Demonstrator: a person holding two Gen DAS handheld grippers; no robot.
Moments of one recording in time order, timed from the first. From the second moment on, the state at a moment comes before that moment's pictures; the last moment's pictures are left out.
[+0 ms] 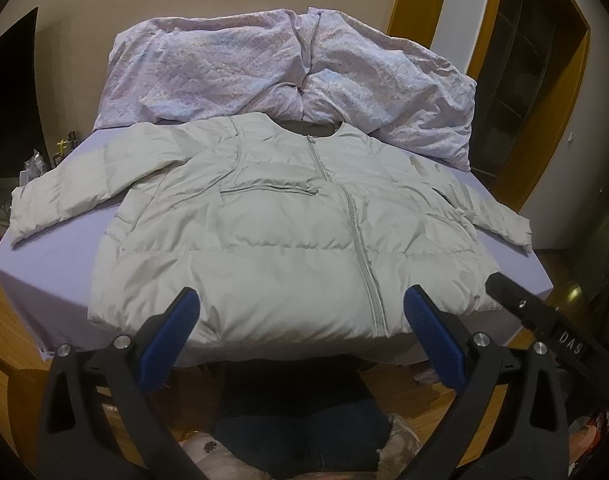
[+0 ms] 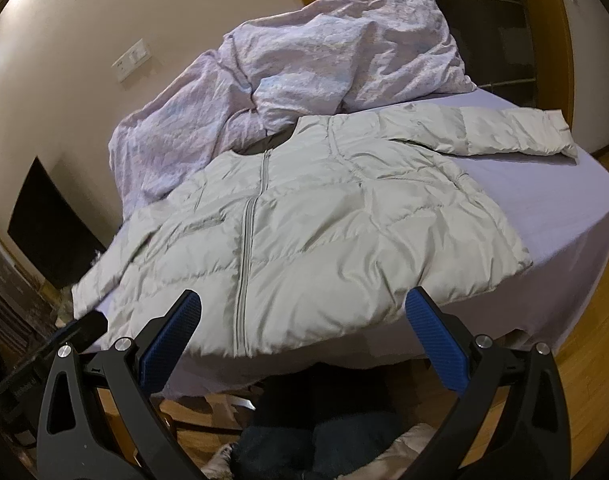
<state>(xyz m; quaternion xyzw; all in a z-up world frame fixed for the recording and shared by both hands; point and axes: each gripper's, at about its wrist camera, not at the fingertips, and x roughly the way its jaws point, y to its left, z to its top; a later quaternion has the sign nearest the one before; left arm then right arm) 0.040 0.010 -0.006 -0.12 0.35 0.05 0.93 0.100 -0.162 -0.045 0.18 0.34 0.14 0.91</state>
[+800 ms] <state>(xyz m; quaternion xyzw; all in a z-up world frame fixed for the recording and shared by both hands) 0.168 0.056 -0.042 -0.12 0.39 0.06 0.91 0.274 -0.392 -0.113 0.38 0.39 -0.13 0.83</state>
